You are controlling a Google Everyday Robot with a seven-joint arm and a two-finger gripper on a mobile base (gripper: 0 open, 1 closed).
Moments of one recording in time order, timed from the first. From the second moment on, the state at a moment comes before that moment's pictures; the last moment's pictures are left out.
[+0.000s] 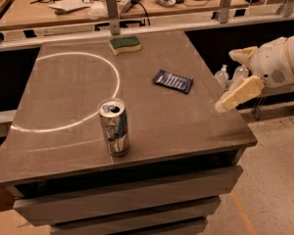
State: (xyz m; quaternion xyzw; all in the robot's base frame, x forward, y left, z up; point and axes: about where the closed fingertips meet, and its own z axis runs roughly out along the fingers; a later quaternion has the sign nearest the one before) arm 0.560 -0.196 0.914 -0.52 0.74 0.15 0.39
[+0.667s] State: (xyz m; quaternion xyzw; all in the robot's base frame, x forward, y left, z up) arm 0.567 -0.190 0.906 -0.51 0.74 0.16 0.40
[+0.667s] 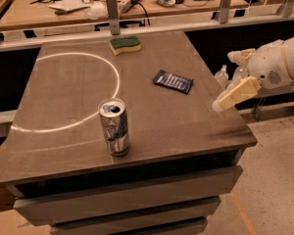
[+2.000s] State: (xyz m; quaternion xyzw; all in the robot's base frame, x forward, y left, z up) arm 0.657 -0.156 0.854 -0.50 0.74 0.17 0.42
